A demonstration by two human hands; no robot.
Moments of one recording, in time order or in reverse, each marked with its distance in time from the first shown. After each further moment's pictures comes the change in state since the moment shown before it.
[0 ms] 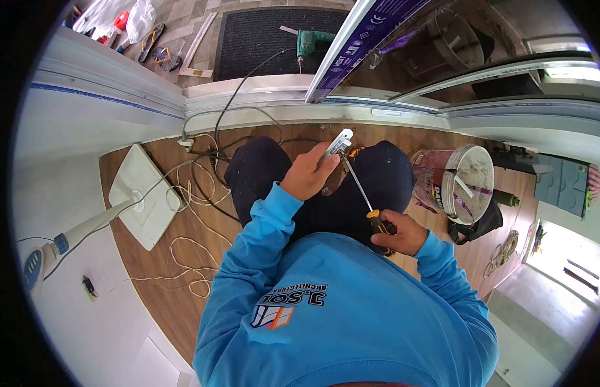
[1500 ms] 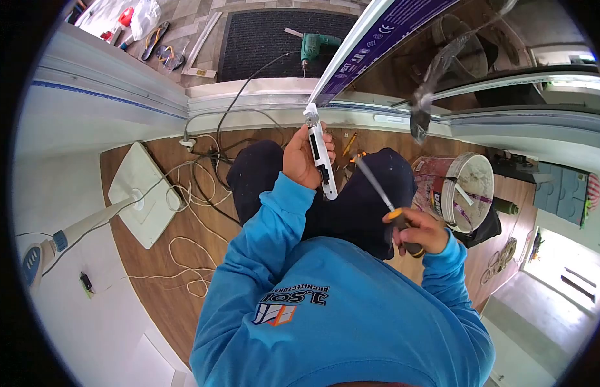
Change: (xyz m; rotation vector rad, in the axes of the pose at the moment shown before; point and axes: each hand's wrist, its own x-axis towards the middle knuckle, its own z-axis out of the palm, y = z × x) left_hand 0.037 -0.014 0.002 -1.584 0.141 -0.266; right_hand -0.013 -0.018 -0.039 0.566 -0.148 -0.122
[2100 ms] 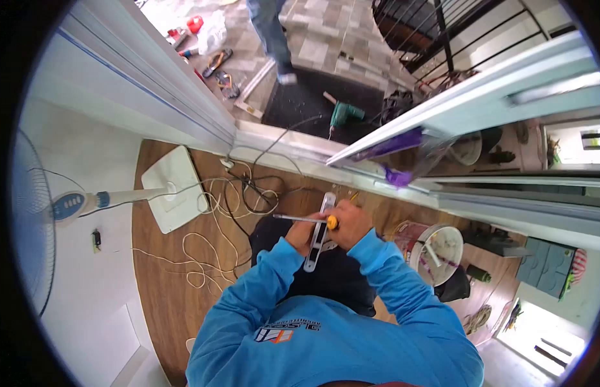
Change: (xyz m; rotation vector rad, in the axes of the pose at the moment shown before) left_hand -0.119 0.018 0.131 0.362 0.273 -0.089; right_hand 0.087 -0.144 0.087 -1.223 0.346 -0.610
